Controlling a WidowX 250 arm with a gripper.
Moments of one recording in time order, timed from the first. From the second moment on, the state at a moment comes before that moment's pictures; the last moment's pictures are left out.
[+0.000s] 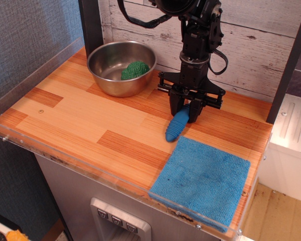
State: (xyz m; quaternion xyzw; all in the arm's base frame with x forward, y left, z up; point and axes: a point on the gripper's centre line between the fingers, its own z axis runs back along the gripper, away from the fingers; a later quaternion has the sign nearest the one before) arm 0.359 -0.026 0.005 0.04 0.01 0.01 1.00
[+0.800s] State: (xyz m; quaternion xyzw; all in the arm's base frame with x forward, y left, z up) arm 0.273 0.039 0.125 0.01 -0.01 -0.03 1.00
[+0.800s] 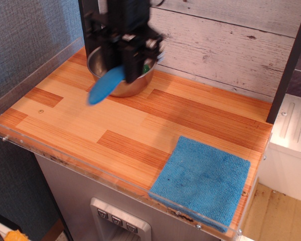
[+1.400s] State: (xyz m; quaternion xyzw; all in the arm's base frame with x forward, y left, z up) arm 0.249 0.172 0.088 0.06 -0.01 0.03 1.00
